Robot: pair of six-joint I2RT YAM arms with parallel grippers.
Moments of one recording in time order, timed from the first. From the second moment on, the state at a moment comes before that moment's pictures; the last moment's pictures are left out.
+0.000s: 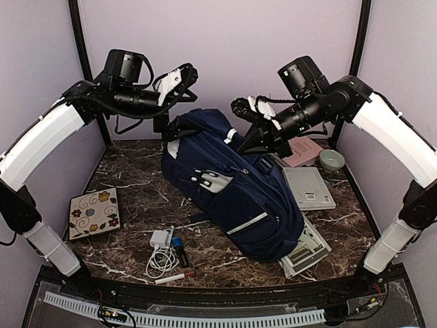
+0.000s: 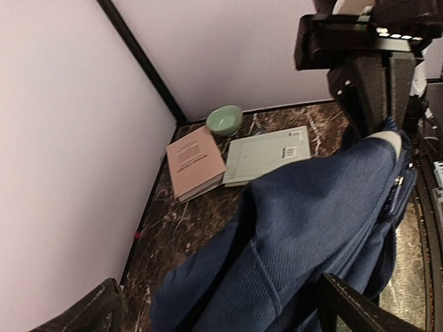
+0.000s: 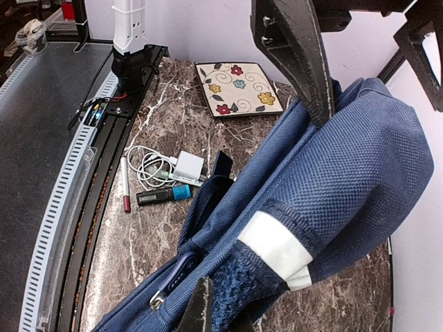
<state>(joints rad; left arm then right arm) -0.68 1.54 1.81 -0.71 0.43 0.63 0.82 1.61 1.91 -1.08 -0.59 -0.75</state>
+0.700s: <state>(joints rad) -0.69 1.54 1.68 -0.69 0.62 0.59 0.83 1.45 1.66 -0.80 -0.43 -0.55</state>
